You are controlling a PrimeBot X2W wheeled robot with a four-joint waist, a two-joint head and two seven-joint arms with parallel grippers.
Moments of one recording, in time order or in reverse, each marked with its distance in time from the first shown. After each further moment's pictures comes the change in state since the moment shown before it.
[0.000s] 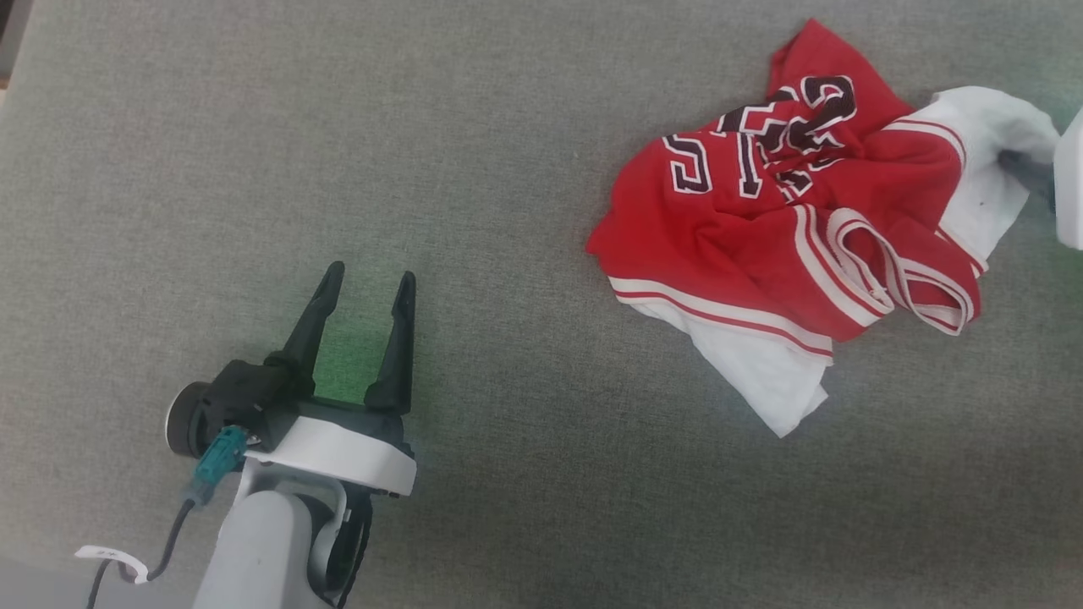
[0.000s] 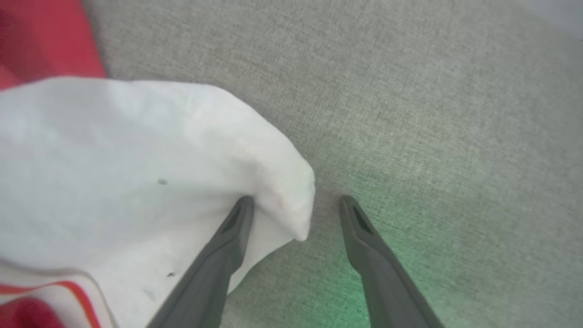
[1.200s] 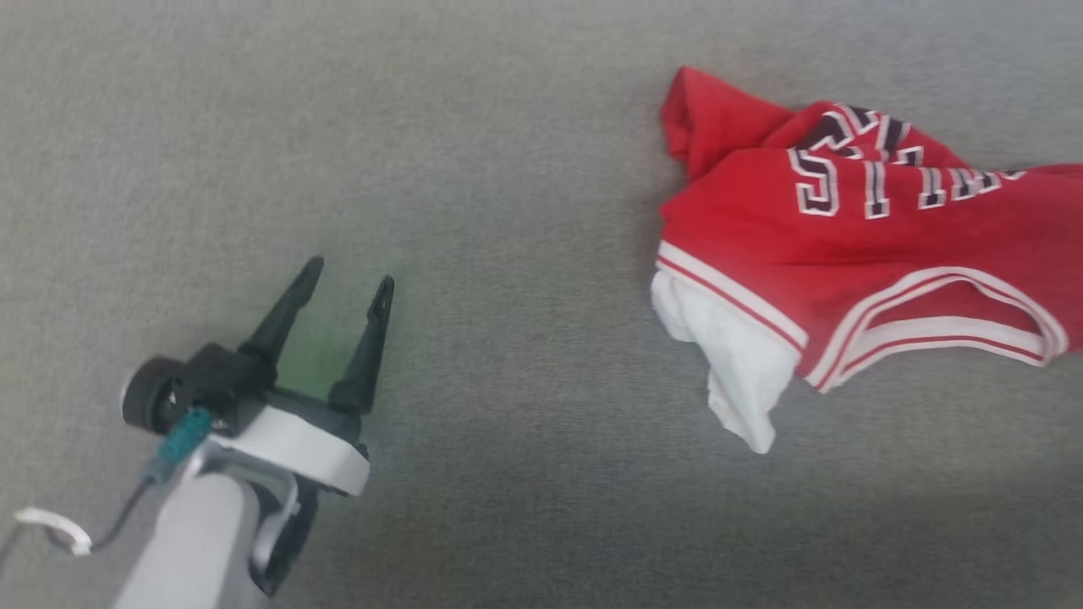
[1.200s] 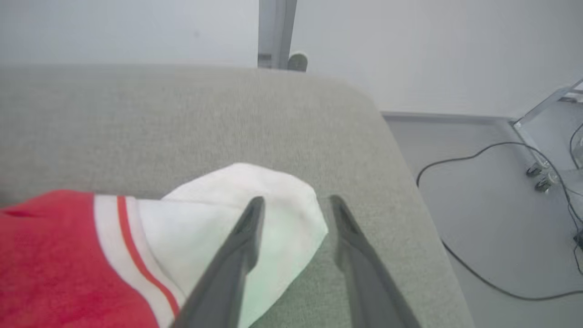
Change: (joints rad) left arm -0.036 0.191 -0.111 0.023 -0.081 0.000 0.000; right arm 0.227 -0.082 -0.373 0.260 -0.099 0.001 -0.661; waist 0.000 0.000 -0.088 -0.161
